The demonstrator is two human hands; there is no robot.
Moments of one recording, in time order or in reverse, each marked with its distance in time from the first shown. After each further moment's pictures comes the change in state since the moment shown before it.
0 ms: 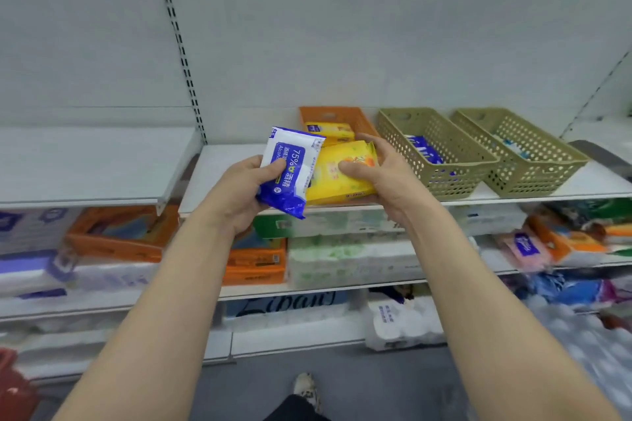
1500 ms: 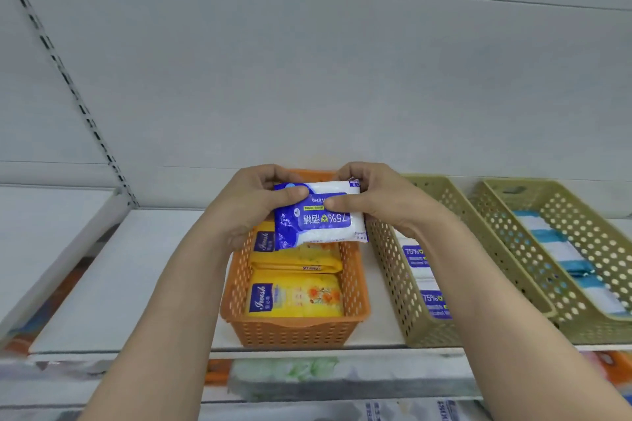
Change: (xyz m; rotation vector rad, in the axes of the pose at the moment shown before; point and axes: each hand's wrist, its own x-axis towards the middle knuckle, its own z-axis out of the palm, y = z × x) left_hand 0.225 0.044 0.104 0.321 0.059 0.050; right_hand 0.260 -0.034 -0.096 -0.438 -0.412 0.015
